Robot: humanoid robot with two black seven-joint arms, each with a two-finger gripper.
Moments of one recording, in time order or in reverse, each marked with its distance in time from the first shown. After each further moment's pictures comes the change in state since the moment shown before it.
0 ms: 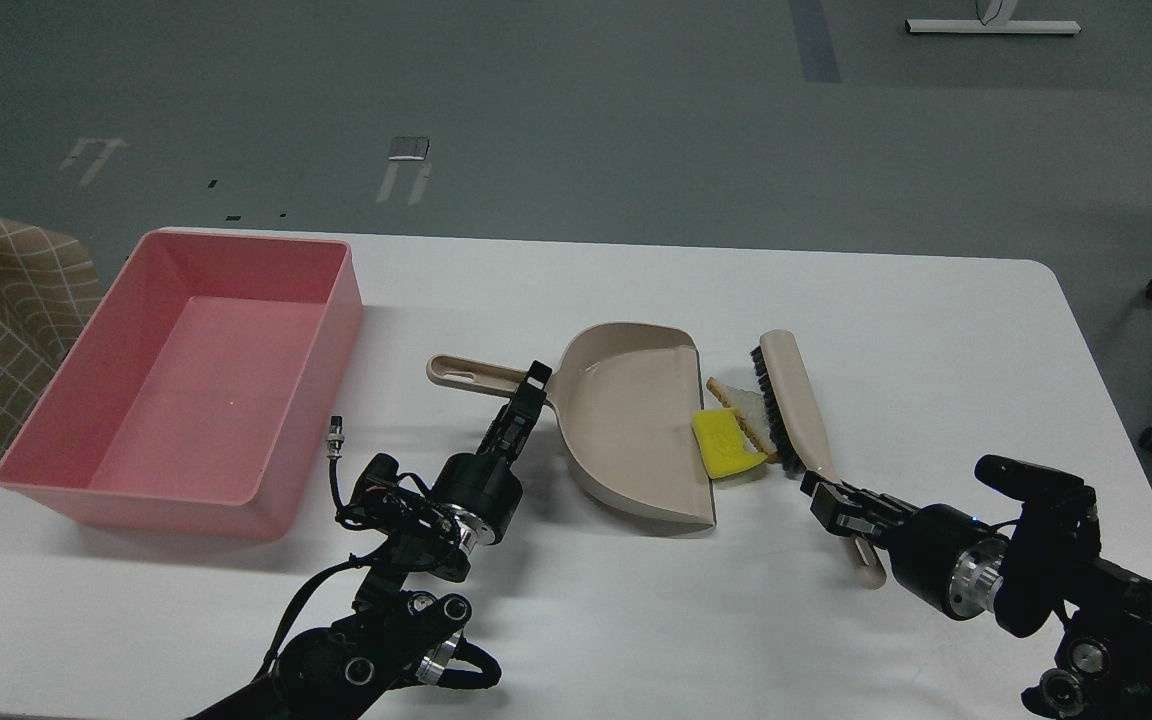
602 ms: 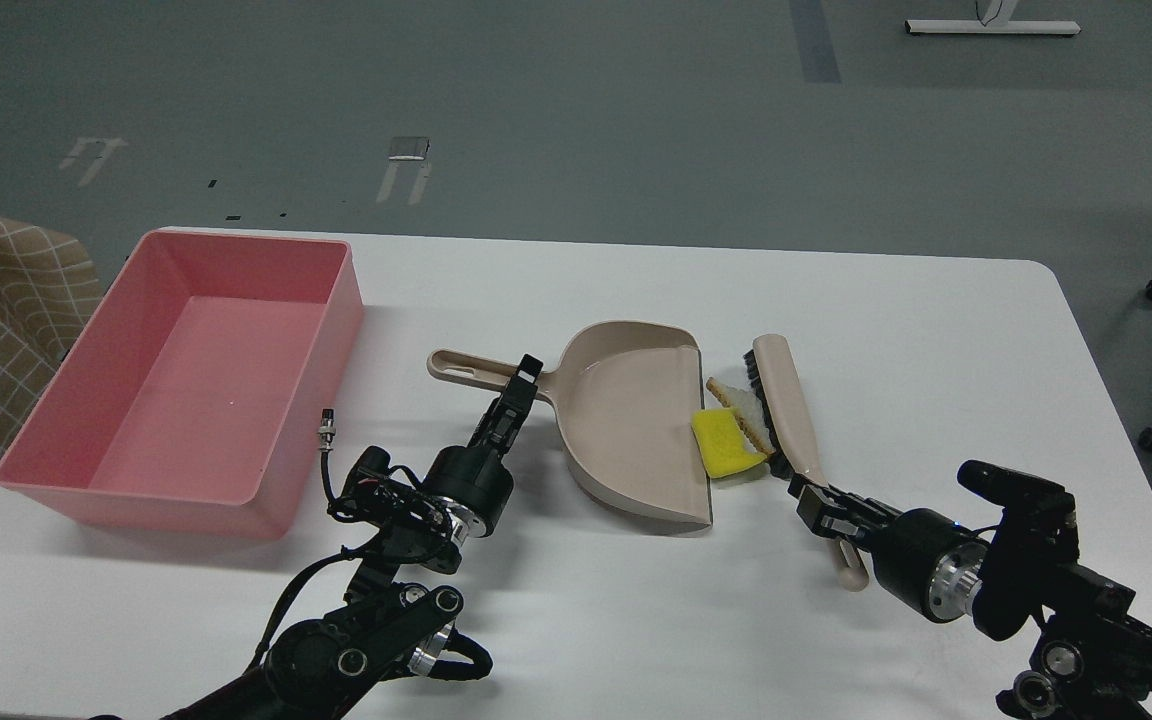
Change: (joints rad) left arm -0.013 0.018 -0.001 0.005 -0.008 0.000 0.000; right arm -0.002 0.081 -0.001 -0.032 -0.038 0.000 -0.012
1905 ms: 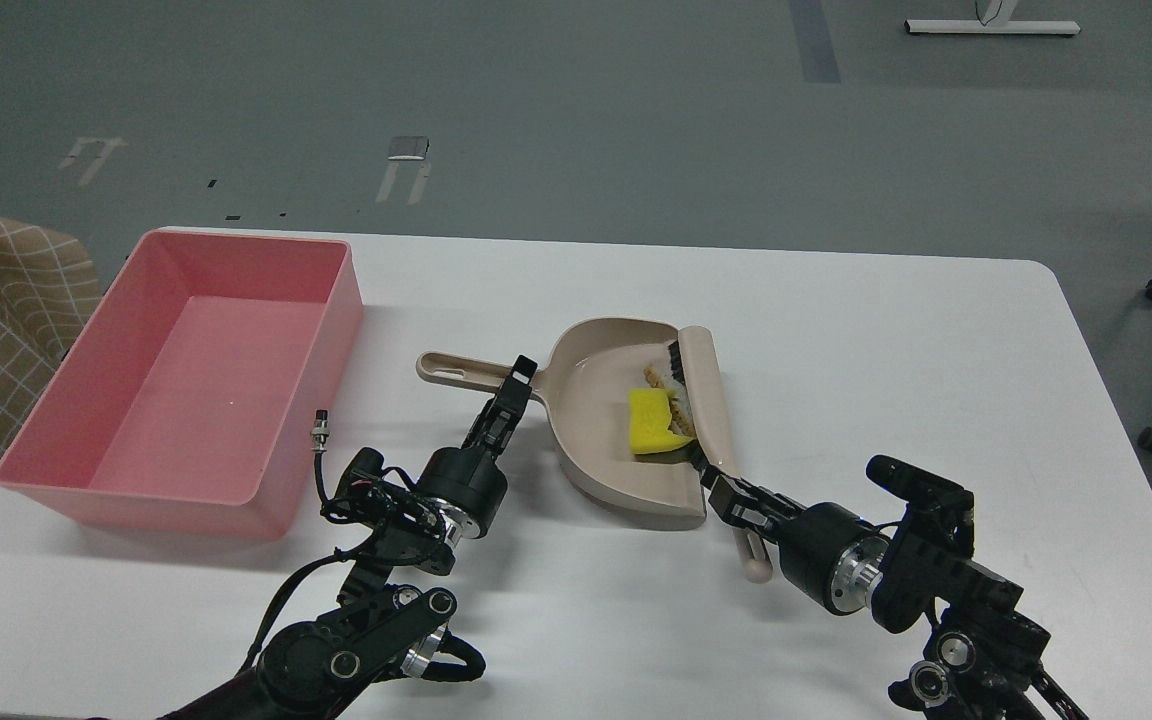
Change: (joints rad) left arm 0.007 0.013 0.001 -0.011 0.003 0.000 -0.002; right arm 0.020 0.214 -0.022 -0.034 -0.059 0.001 -0.016
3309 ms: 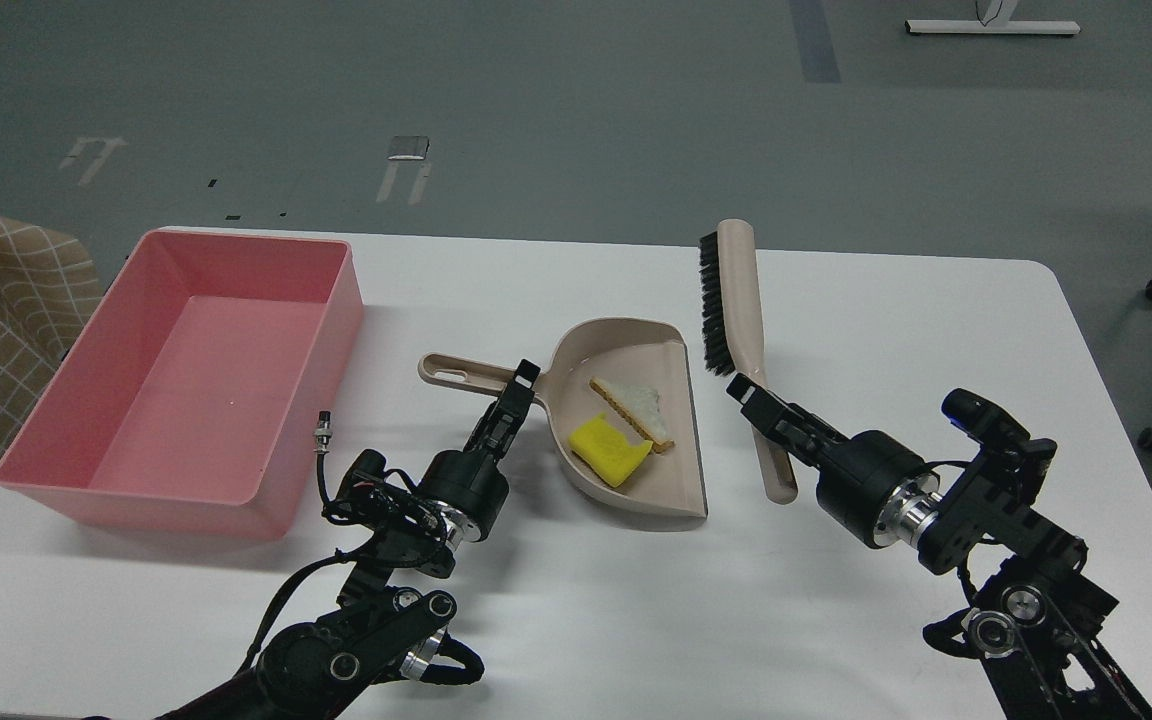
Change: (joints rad) left arm -0.002 0.008 0.017 0.002 -0.005 0.000 0.001; right arm 0.043 -0.022 0.124 0.114 0.160 0.000 0.018
